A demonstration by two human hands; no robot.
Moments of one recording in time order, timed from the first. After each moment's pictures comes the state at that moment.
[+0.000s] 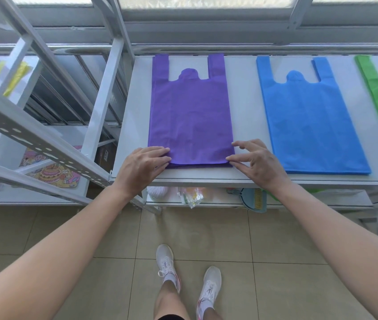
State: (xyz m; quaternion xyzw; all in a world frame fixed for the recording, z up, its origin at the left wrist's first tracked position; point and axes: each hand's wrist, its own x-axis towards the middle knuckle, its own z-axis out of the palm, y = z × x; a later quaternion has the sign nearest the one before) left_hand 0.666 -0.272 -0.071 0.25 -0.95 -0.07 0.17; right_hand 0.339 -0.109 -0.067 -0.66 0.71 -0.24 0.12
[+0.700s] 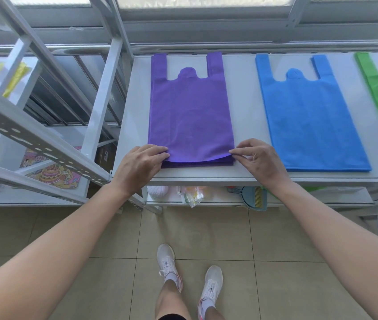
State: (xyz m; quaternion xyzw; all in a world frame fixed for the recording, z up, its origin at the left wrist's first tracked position) left_hand 0.669 -0.281 -0.071 0.24 -0.96 -0.04 0.16; right_hand 0.340 -0.111 -0.070 -0.59 0.73 -0.32 0.15
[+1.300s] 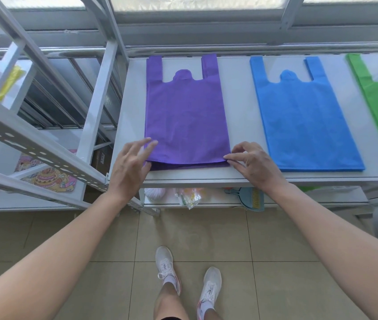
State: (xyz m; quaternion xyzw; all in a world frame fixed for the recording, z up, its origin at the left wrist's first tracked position) left_hand 0.672 -0.272 -0.072 0.36 -0.91 -0.09 0.19; right_hand 0.344 -0.105 -0.064 -0.65 0.72 -0.23 0.11
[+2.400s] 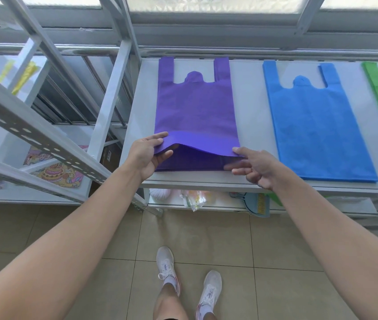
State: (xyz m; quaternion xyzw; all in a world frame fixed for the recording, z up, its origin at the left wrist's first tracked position) left_hand 0.622 -0.289 -0.029 0.52 -0.31 -0.74 0.30; right_hand 0.365 -0.141 -0.024 -0.10 0.70 -0.39 0.59
